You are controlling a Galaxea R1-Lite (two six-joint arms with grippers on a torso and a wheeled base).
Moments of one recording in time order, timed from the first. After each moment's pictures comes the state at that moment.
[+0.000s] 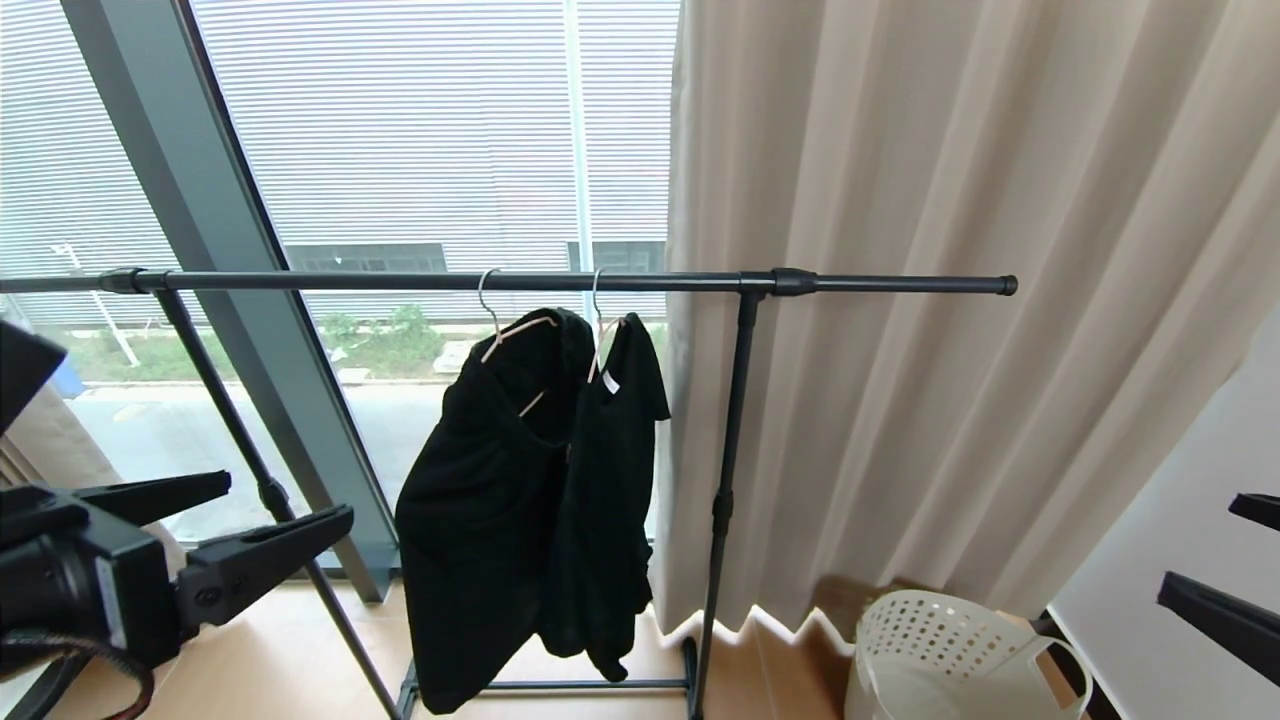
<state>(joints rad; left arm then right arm) -0.42 1.00 -0.65 0.03 0.03 -0.08 0.39 0.77 -0.54 0.03 0.07 0.03</state>
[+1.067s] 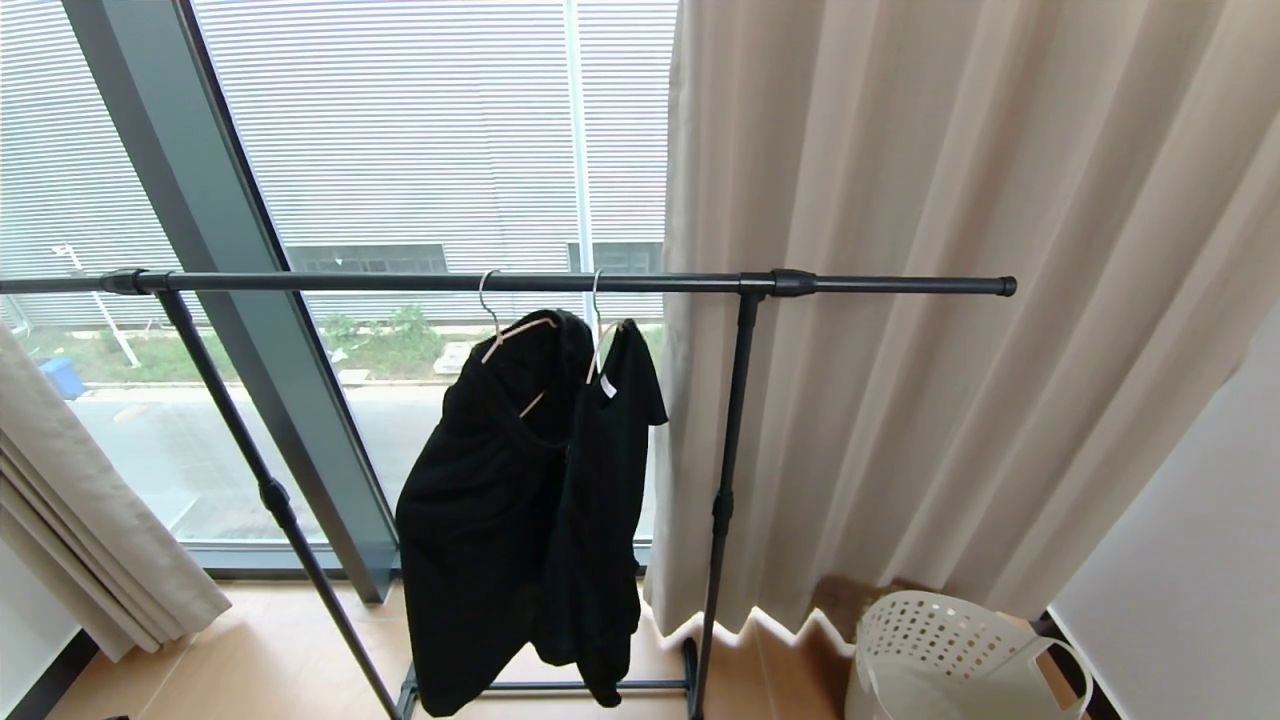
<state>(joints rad) -0.41 0.55 -0.16 0.02 0.07 -0.08 0.38 0.31 -0.10 0.05 -0.11 0.03</state>
